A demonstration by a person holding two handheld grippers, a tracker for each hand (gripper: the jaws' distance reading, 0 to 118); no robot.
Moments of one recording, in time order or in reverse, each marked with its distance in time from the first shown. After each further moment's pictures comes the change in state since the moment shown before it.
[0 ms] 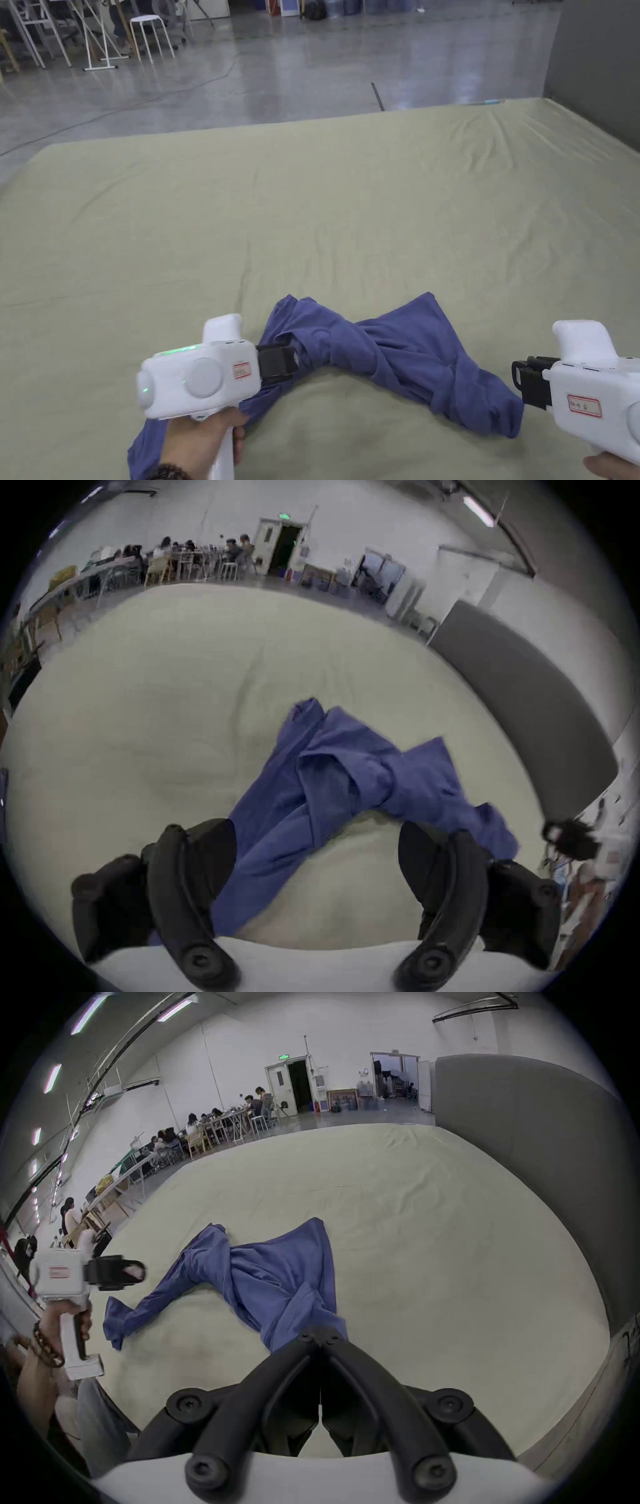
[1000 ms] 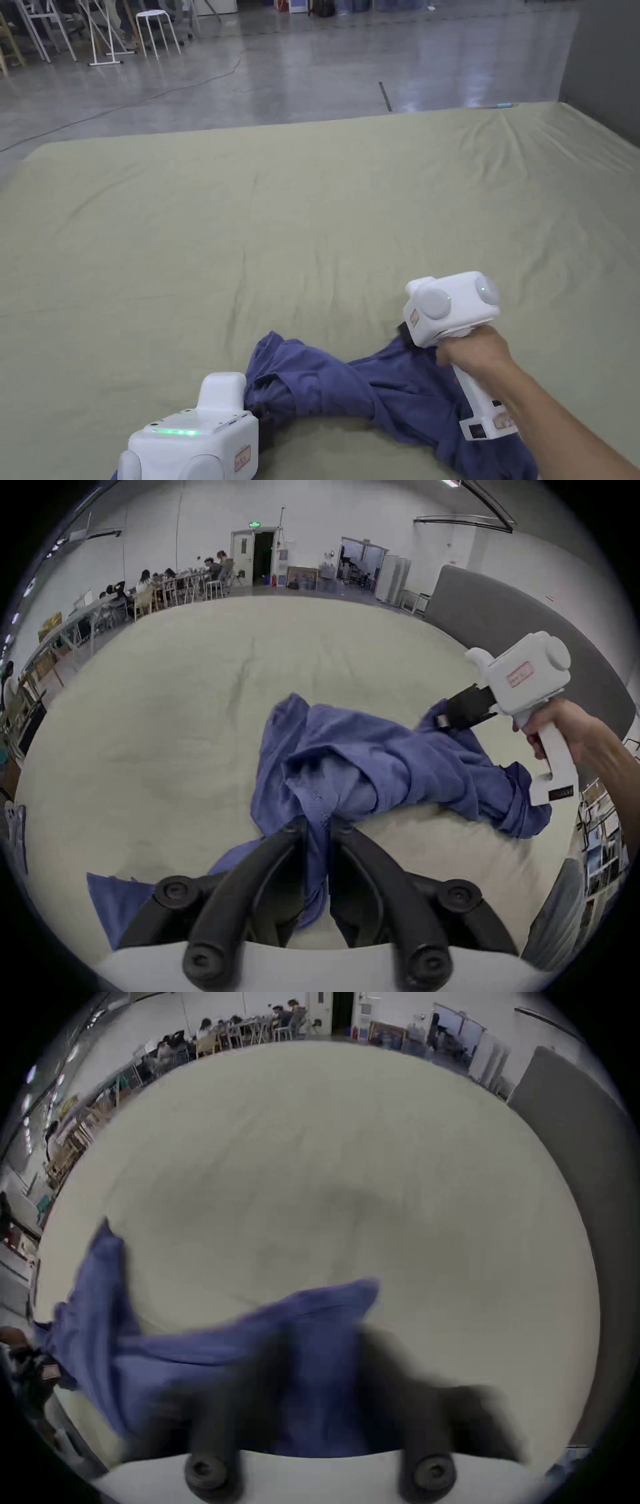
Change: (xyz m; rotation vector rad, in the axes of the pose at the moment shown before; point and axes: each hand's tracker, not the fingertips) left arm 0.012 -0.039 0.016 0.076 0.056 -0.120; right arm -0.058 0.122 -0.270 -0.342 -0.020 0.193
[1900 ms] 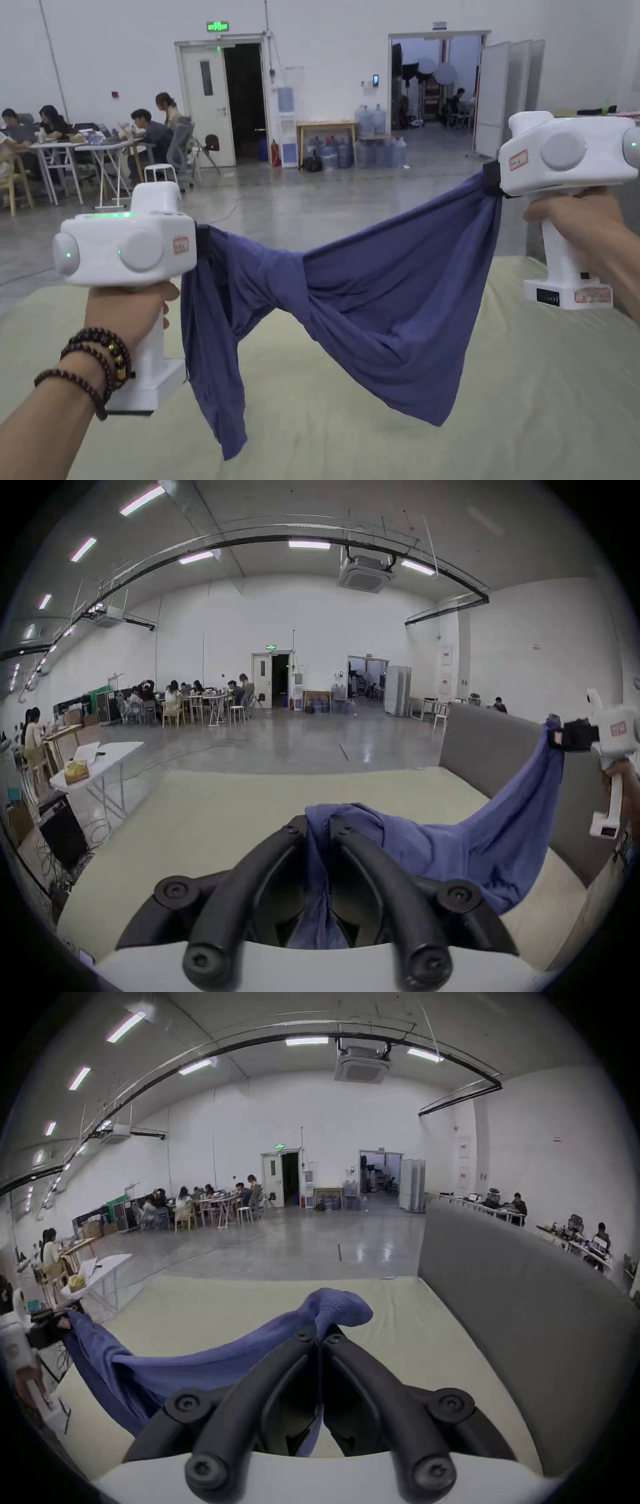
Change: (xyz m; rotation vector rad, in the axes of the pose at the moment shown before) left arm -0.029 0.379 0.127 0.551 0.099 -0.030; right arm 0.132 0.207 0.367 0.761 -0.162 -0.153
